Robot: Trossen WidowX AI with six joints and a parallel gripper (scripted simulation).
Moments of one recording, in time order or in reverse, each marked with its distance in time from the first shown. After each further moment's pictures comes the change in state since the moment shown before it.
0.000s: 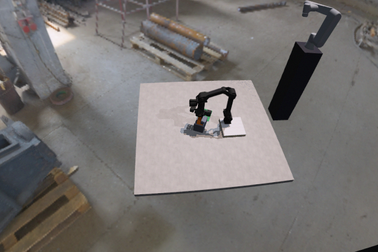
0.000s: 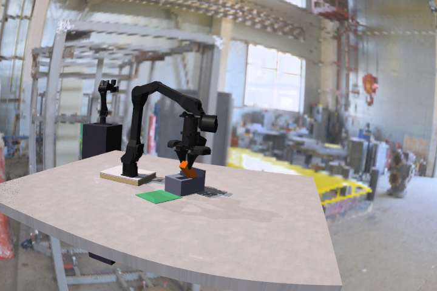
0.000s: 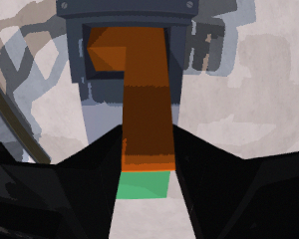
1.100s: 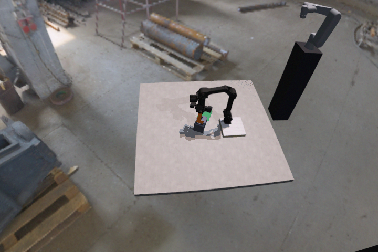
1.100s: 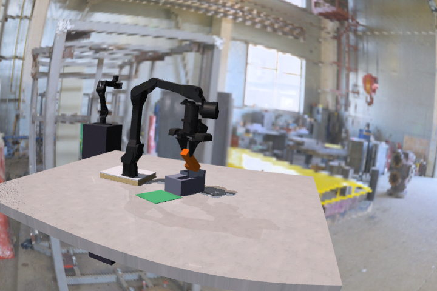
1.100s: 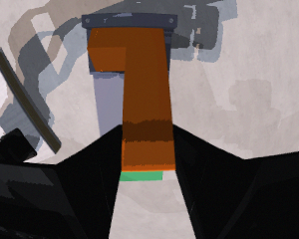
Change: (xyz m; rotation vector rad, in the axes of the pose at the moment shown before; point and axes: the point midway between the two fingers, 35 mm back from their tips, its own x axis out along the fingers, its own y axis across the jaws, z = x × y) arm -0.050 0.000 0.000 0.000 -0.003 -0.008
